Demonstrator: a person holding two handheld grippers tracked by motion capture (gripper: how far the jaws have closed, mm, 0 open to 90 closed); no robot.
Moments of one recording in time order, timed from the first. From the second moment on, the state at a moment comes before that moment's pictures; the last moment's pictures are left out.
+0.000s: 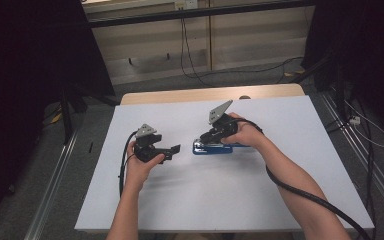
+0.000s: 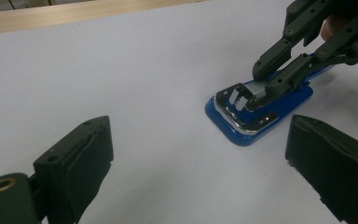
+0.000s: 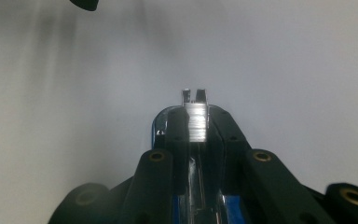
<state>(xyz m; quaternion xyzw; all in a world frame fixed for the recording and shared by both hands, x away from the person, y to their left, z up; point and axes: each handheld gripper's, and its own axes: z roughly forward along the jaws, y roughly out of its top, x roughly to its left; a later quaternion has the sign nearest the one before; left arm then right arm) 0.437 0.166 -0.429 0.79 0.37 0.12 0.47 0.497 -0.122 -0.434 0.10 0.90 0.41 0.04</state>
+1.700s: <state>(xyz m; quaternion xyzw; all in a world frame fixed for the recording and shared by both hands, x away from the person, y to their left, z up) 0.439 0.153 -0.434 0.79 0.36 0.11 0.48 0.465 -0.161 -0.416 0.24 0.86 0.44 0.10</state>
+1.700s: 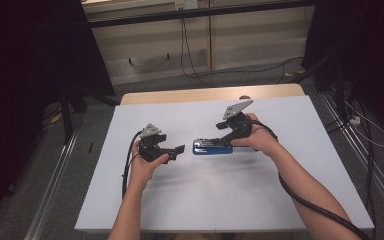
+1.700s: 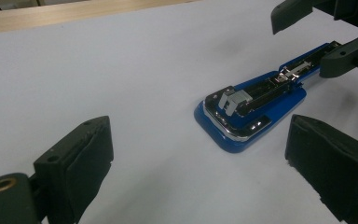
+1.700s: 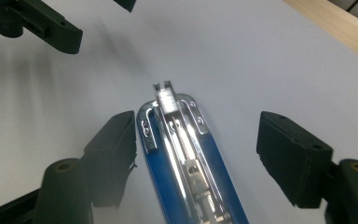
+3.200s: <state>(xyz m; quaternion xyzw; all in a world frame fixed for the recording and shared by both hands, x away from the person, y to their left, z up) 0.436 0.148 -0.435 0.80 0.35 0.11 0.47 0.403 -0.235 -0.438 0.35 0.81 0.43 0.20</state>
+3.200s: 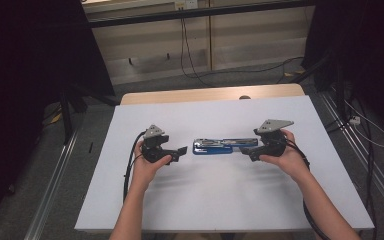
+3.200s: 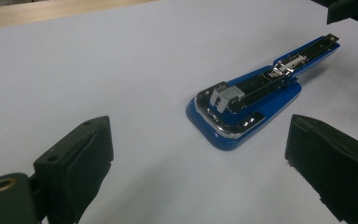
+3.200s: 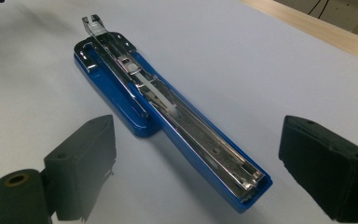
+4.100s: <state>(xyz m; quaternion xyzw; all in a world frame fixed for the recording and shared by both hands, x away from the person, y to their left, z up) 0.435 0.148 -0.433 0.80 0.35 0.11 0.47 0.386 -0.267 -0.447 0.38 0.81 0.40 0.20</state>
